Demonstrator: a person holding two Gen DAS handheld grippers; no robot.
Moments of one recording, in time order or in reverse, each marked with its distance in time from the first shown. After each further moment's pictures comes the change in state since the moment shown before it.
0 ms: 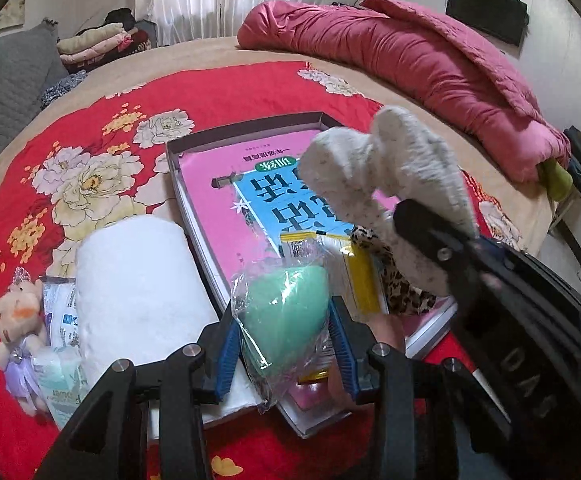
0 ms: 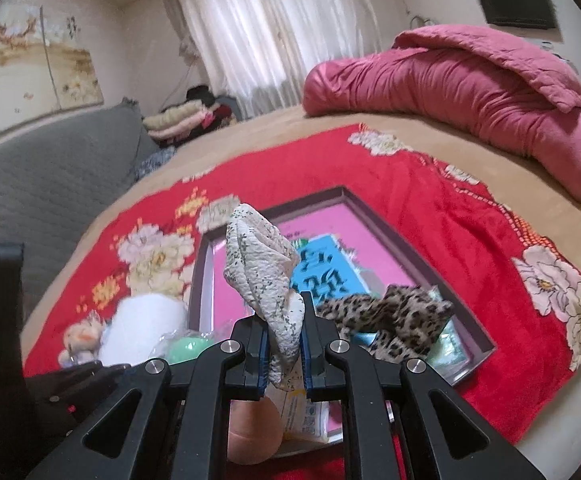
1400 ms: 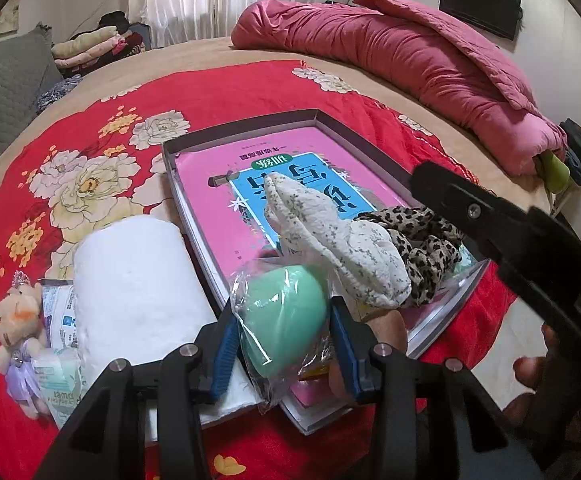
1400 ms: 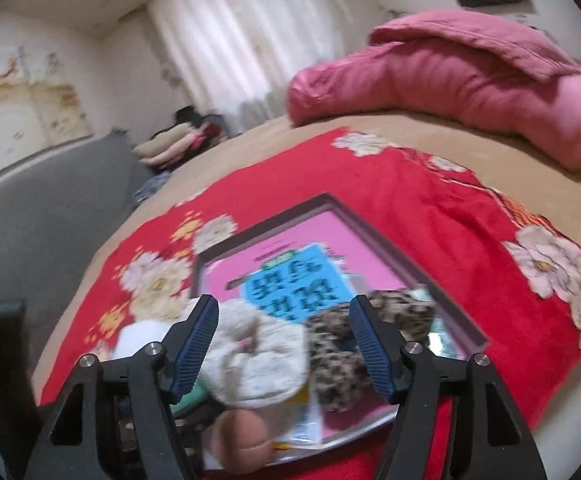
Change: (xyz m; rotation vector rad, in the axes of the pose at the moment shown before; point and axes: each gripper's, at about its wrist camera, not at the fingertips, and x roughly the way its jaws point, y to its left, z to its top) left arm 0.000 0.000 -0.001 0.019 0.006 -0.009; right arm -0.010 -0.028 0.001 0.150 -0.055 0.005
